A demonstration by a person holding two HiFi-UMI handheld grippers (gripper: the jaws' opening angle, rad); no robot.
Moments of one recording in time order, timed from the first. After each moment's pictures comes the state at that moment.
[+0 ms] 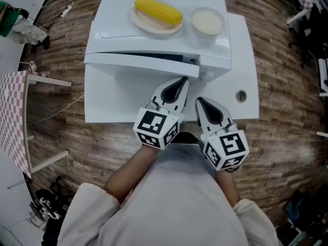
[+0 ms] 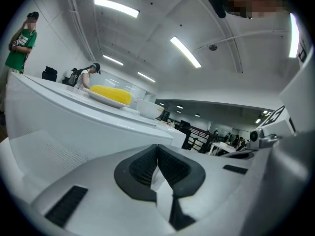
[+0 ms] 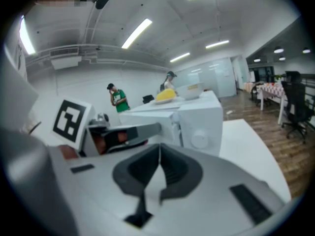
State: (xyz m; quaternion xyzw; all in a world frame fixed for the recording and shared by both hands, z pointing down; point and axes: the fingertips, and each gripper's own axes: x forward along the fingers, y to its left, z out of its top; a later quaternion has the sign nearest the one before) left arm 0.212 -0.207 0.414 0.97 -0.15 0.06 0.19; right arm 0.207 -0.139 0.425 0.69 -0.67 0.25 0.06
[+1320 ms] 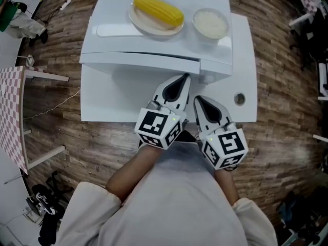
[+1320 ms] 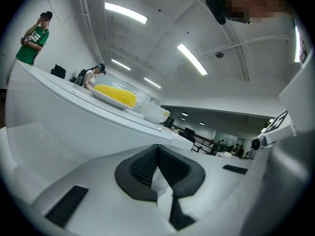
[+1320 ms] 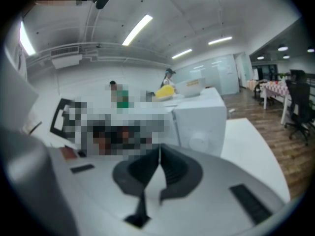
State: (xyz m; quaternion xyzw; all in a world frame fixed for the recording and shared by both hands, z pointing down) left arm 0.227 -0.224 0.413 0.96 -0.18 0.03 0.22; right arm 0.217 -0.156 0.434 0.68 -0.68 0.26 0.08
